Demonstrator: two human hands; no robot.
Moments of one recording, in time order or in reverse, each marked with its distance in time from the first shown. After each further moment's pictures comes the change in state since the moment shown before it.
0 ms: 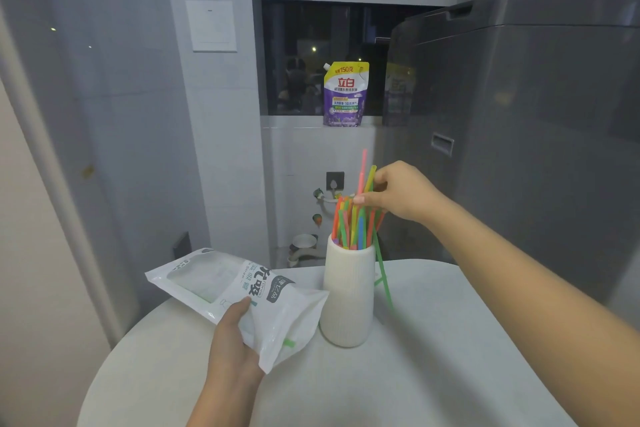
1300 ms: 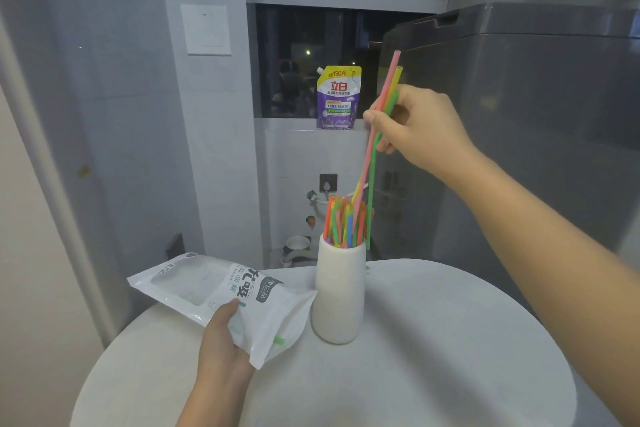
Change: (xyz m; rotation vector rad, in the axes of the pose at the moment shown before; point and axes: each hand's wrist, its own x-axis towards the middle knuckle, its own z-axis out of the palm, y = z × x) left_hand -0.006 0.002 -0.004 0.013 0.017 0.041; right_hand -0.028 -0.047 -0.071 0.111 0.409 -0.320
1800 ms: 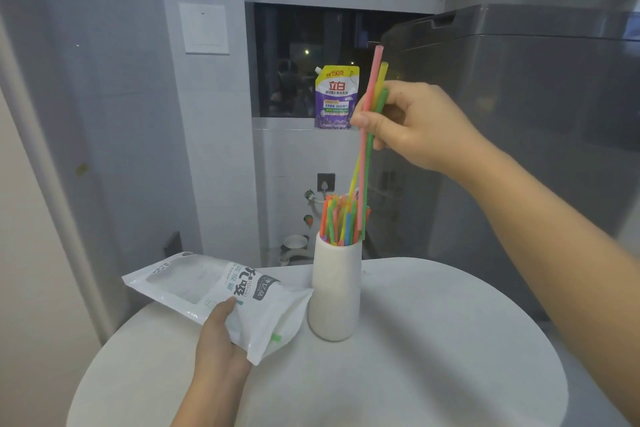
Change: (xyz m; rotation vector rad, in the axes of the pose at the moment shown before) left_hand 0.000 -0.002 -0.001 -0.006 0.030 0.009; right_hand -0.011 -0.022 -0.019 0.011 -0.141 -0.144
